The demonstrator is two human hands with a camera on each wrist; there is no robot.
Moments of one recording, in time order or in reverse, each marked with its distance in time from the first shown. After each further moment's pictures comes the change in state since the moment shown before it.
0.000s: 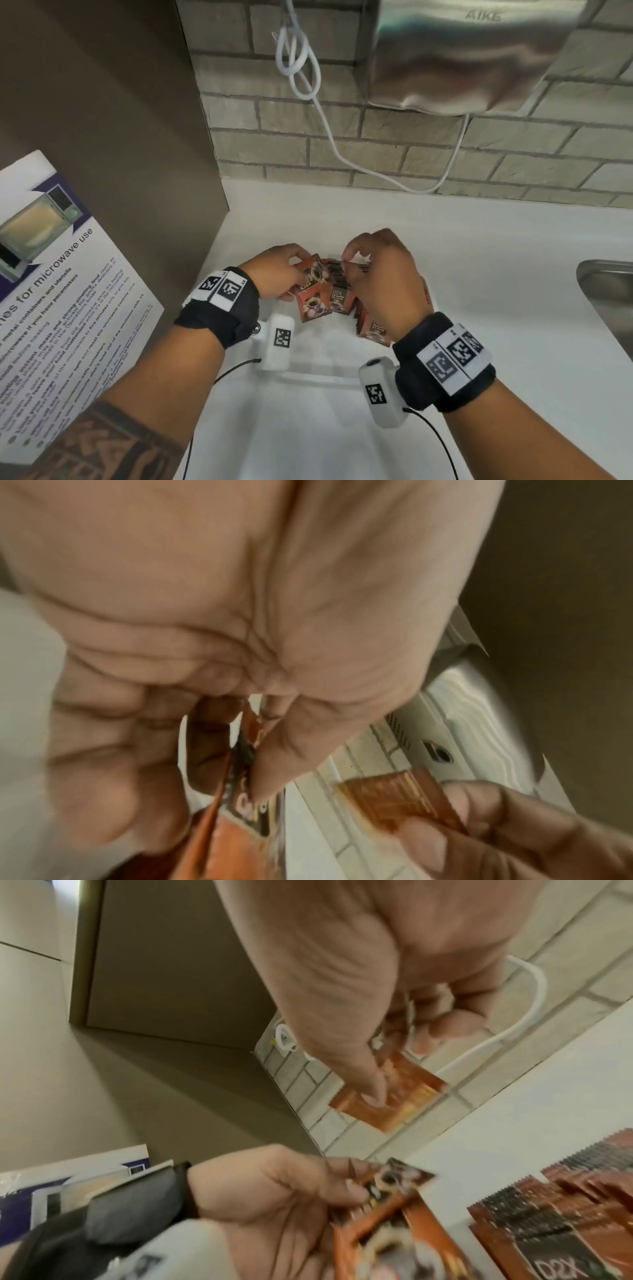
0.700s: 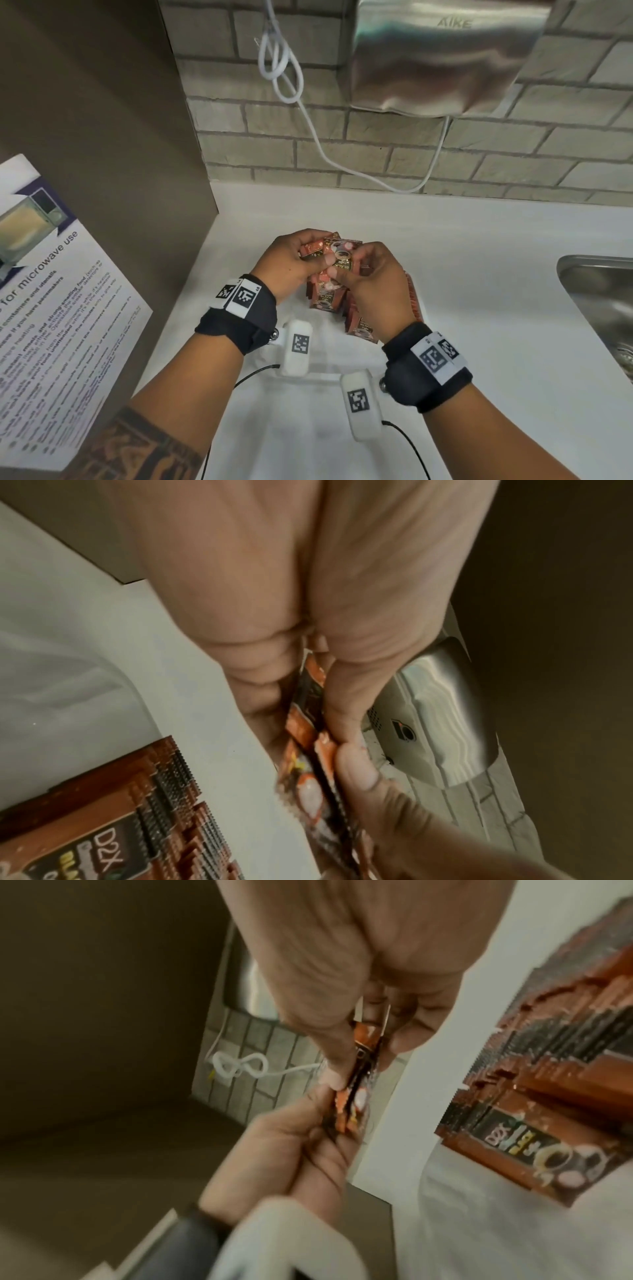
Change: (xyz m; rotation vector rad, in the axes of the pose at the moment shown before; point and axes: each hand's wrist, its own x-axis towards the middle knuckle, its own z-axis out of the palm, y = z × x) left_hand 0.006 0.016 0.038 -0.472 0.127 0.409; right_hand -0.017 0.013 0.005 0.639 0.074 0.360
